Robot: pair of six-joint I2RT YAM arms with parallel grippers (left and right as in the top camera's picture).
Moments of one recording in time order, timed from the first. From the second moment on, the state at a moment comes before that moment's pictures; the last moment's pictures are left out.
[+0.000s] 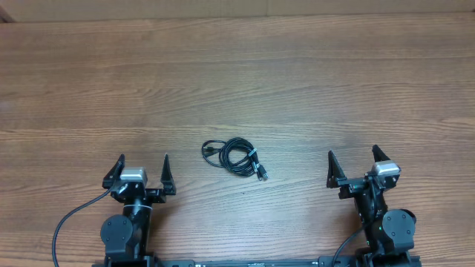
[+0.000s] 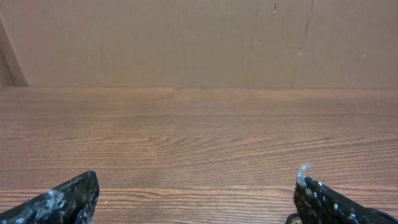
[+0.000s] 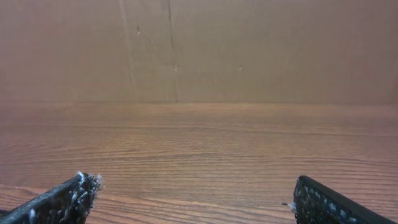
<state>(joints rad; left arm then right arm) 0.05 0.01 0.01 -0.07 0.07 -0.02 0.12 0.01 0.02 -0.04 -0.02 0.06</state>
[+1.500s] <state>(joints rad) 0.05 0.01 0.01 -0.07 0.07 -0.02 0.12 0.01 0.02 -0.03 -0.02 0.06</state>
